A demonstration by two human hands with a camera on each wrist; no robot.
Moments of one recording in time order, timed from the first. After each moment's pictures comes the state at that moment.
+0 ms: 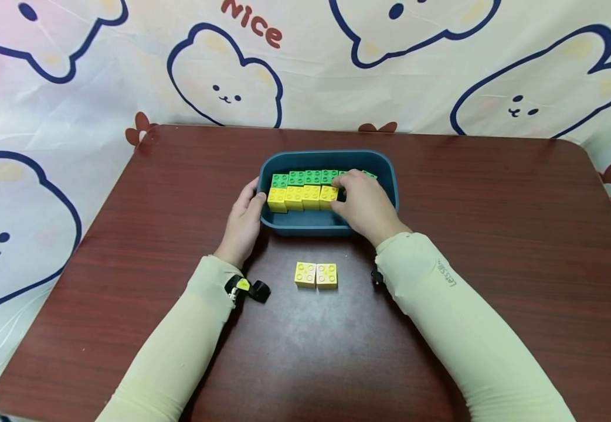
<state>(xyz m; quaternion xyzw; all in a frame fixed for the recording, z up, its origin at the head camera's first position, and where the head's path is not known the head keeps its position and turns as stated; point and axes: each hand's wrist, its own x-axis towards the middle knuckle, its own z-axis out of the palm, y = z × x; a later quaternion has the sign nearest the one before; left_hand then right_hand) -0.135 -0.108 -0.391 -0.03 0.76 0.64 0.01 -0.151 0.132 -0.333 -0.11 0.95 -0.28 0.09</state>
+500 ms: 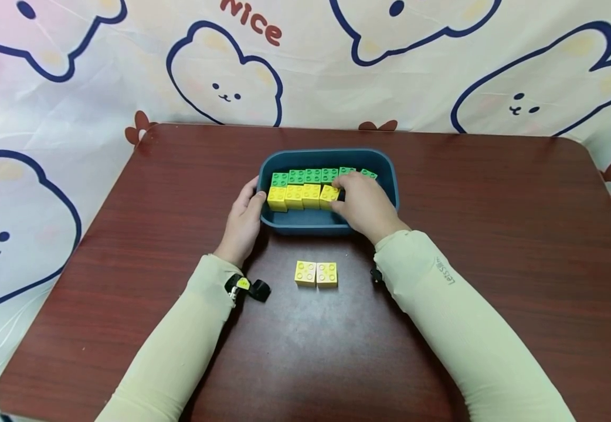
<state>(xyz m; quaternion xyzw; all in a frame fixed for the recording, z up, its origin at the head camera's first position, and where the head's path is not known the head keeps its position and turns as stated) -0.134 -0.109 -0.391 -0.03 0.76 0.64 0.01 -0.154 0.131 -0.334 -0.11 0.95 -0.25 0.11</state>
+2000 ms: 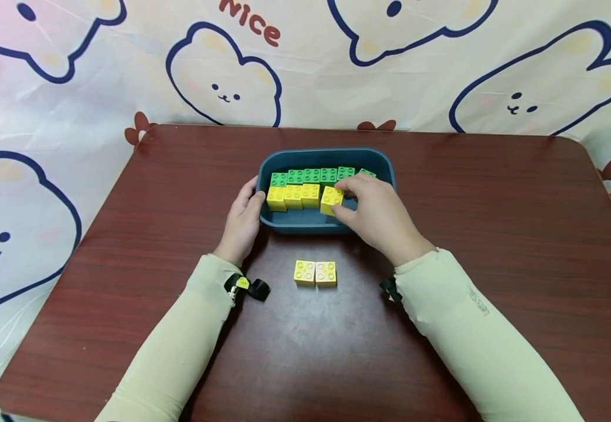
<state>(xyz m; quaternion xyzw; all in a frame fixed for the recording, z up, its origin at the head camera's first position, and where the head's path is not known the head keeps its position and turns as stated) -0.136 -0.108 -0.389 -0.03 0.76 0.65 0.01 -0.114 0.147 -0.304 -0.13 0.94 -0.32 0.05</state>
